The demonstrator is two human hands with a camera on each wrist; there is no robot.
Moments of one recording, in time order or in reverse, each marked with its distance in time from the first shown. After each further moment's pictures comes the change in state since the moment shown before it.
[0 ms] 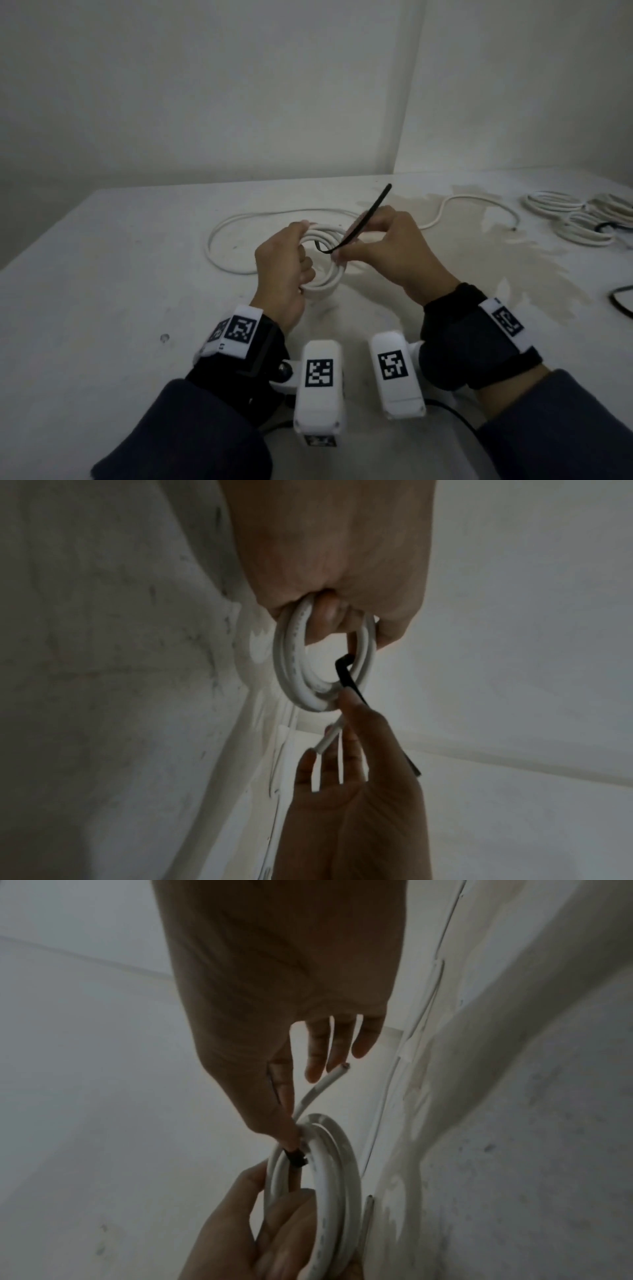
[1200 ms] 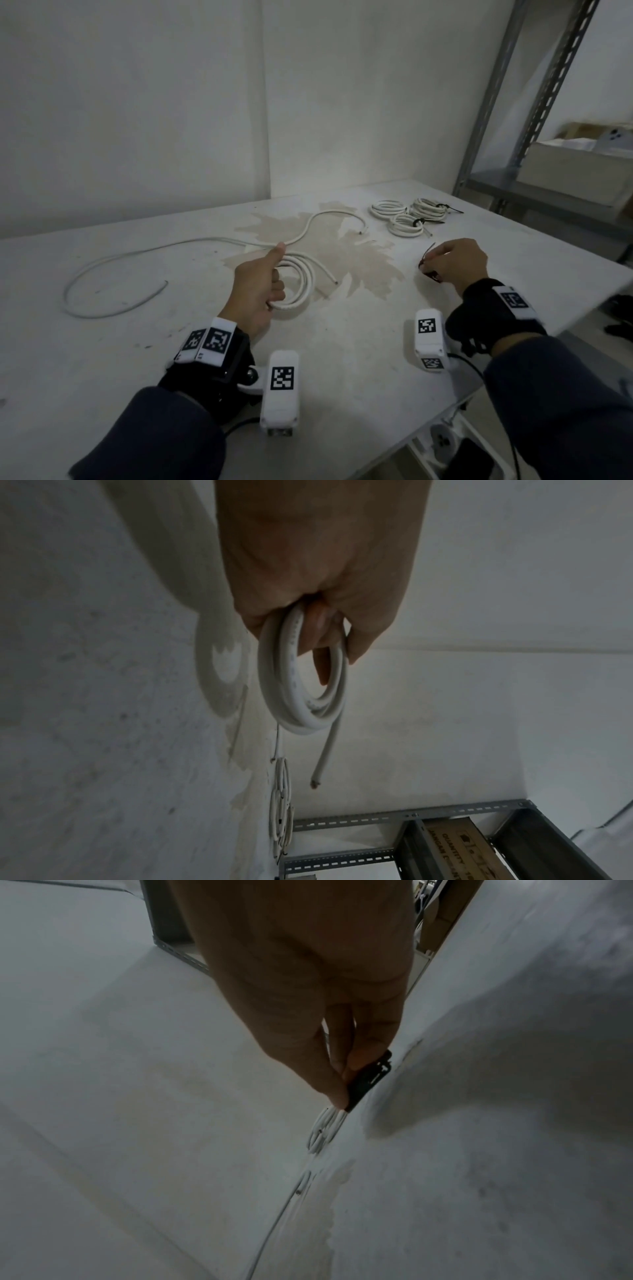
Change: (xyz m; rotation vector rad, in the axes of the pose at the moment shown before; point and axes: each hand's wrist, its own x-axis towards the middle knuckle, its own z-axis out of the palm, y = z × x) left_hand -0.042 -0.052 0.096 0.168 -0.356 -0.187; right_hand -0.070 0.081 -0.257 -0.529 0.622 0.555
